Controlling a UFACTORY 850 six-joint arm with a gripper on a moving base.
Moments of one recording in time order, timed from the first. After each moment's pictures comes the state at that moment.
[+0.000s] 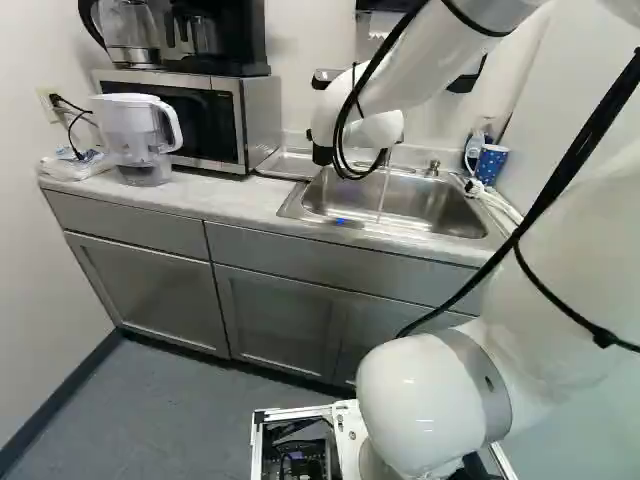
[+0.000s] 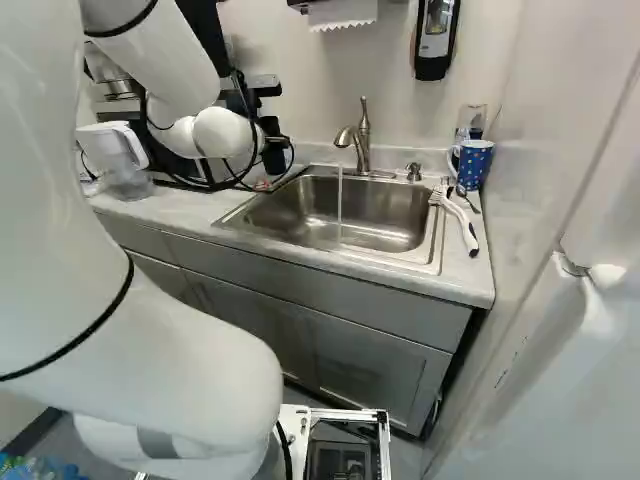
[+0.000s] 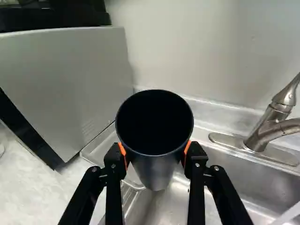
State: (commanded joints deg) arm 5.5 8.7 -41.3 0.0 23.7 0.0
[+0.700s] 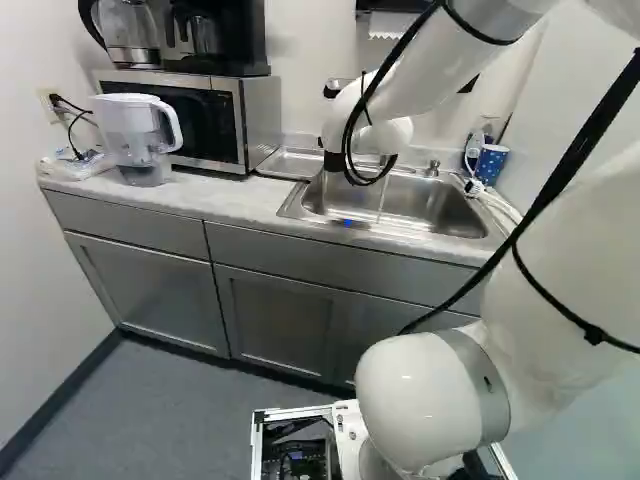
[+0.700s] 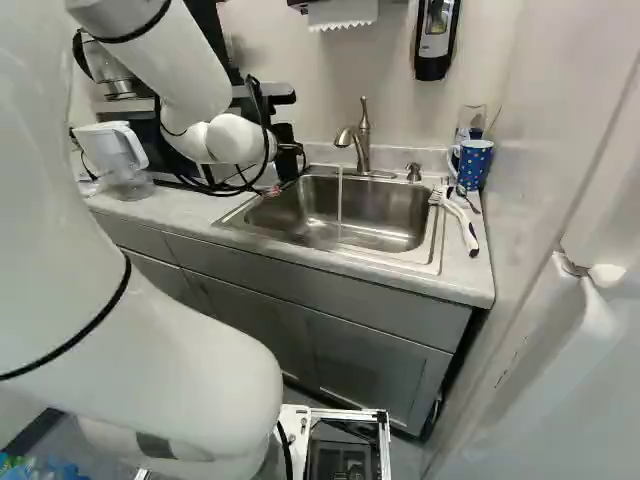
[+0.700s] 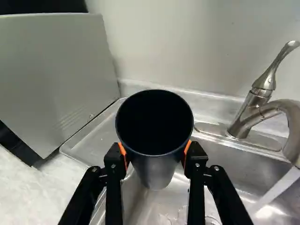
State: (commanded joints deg) arm 2.7 8.0 -39.5 0.0 23.7 0.0
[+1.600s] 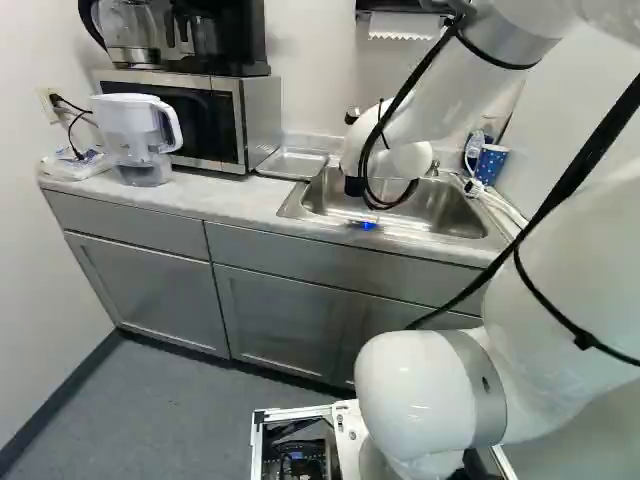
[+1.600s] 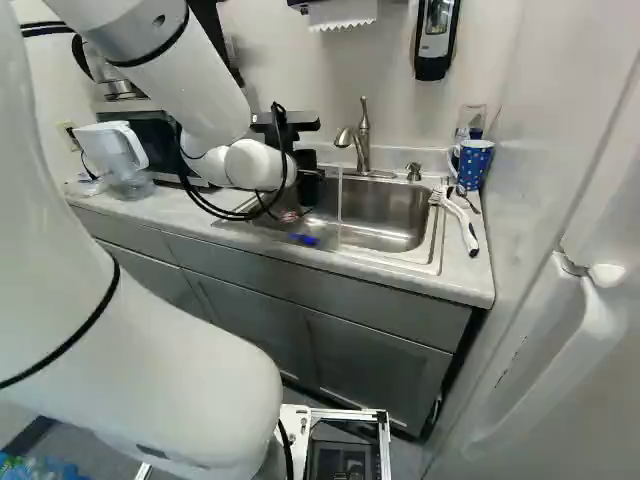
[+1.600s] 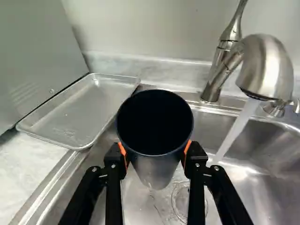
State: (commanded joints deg) arm -4.7 10.1 -31.8 0.0 23.7 0.0
